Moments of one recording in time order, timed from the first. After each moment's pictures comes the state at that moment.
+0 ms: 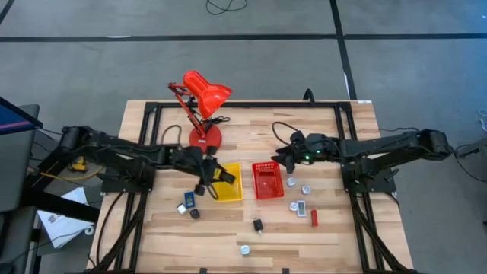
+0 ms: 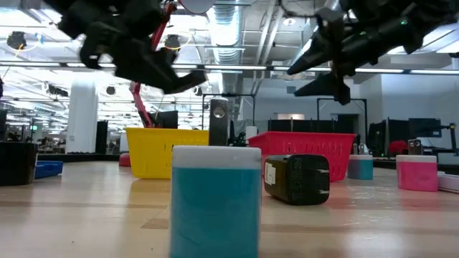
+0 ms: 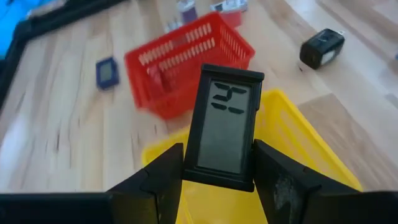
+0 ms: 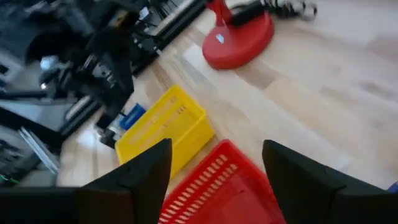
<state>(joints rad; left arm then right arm) -0.05 1.26 0.64 0.01 -0.01 0.36 -0.07 1.13 0.53 0.16 0.08 0.71</state>
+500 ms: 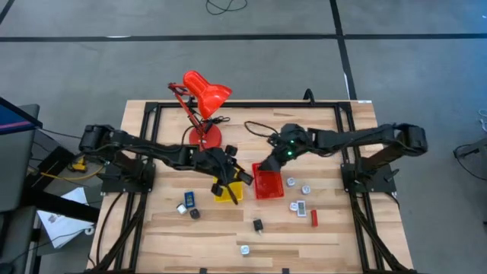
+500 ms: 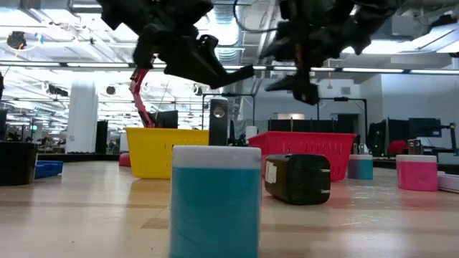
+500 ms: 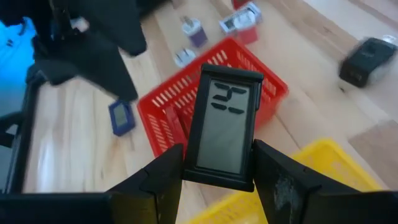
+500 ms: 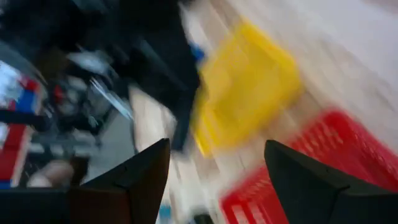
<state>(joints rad) -0.07 1.51 0.90 -0.02 -0.05 0.50 -0.16 1.43 0.82 0.01 -0.41 0.78</state>
